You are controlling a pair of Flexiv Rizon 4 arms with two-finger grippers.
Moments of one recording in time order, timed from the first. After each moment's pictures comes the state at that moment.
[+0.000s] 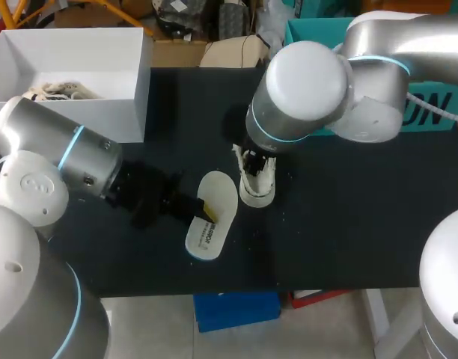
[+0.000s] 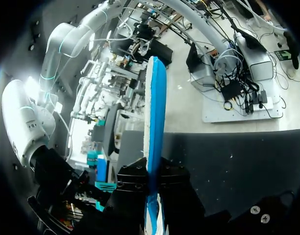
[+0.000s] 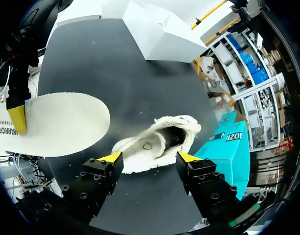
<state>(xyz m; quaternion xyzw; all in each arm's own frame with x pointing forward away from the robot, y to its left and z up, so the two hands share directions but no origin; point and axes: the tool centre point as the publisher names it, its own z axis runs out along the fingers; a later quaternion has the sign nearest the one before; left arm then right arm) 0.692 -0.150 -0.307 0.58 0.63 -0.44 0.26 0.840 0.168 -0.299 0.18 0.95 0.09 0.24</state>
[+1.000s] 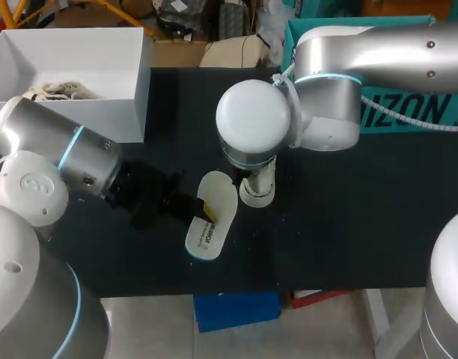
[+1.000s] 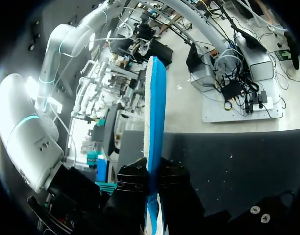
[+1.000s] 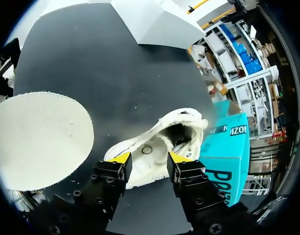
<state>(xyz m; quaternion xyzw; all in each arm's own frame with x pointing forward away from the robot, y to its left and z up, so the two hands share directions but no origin) 0.692 -0.150 -0.307 0.58 0.63 -0.44 0.26 0.858 0.176 -0.347 0.21 0.94 0.05 0.28</state>
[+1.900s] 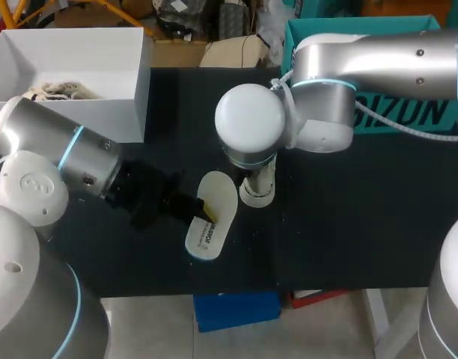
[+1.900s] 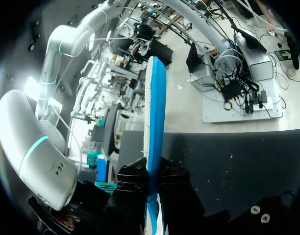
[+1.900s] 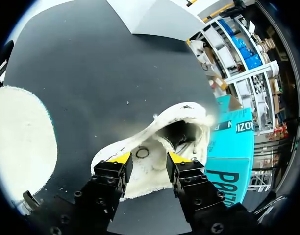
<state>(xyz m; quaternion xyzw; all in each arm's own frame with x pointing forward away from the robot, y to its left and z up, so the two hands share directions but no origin) 0.692 -0.150 -0.307 0.58 0.63 -0.44 0.26 0.881 0.166 -0.375 0.23 0.93 0.04 0.27</state>
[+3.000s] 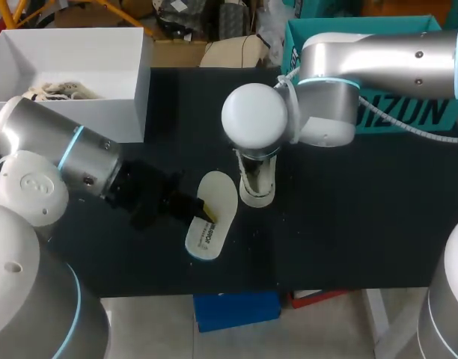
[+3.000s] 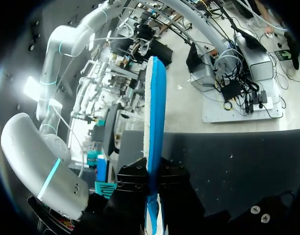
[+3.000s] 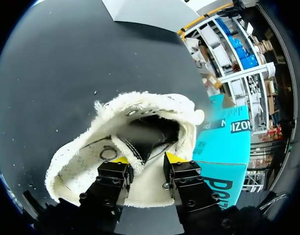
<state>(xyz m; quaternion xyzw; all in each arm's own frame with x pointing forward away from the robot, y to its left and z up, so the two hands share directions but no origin) 0.692 -0.150 -0.307 0.58 0.63 -0.44 0.26 0.929 0.136 -0.384 0.23 0.92 0.01 0.31</state>
